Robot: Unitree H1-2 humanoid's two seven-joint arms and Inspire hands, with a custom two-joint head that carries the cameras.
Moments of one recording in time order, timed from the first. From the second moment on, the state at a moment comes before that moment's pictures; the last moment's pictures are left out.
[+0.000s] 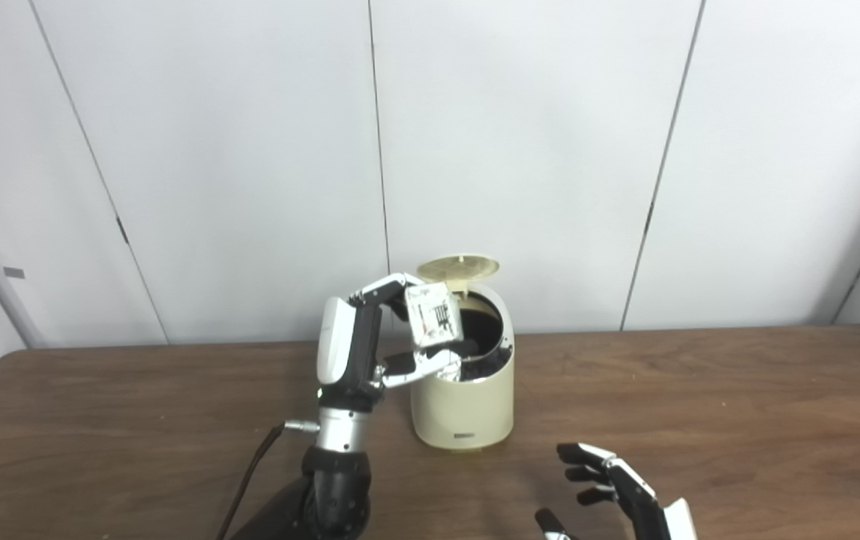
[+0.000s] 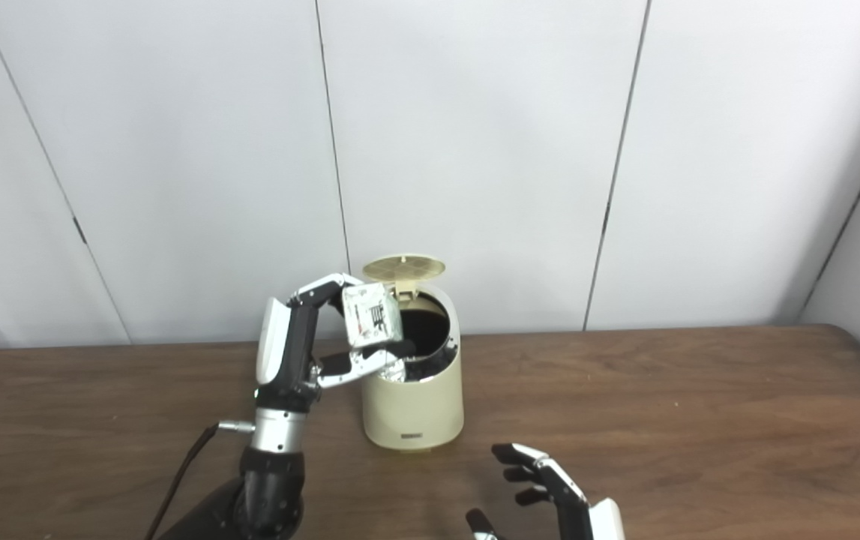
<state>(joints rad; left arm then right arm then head) -0.73 0.17 -0.67 0.56 0.29 -0.45 0.85 0.22 0.05 0.17 -0.34 -0.57 -0.08 -0.28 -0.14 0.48</state>
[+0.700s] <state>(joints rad) -0.80 0.13 -0.68 0.66 0.22 -0.45 0.82 0.22 0.06 0.21 -0.30 -0.59 -0.08 -0.31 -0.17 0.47</state>
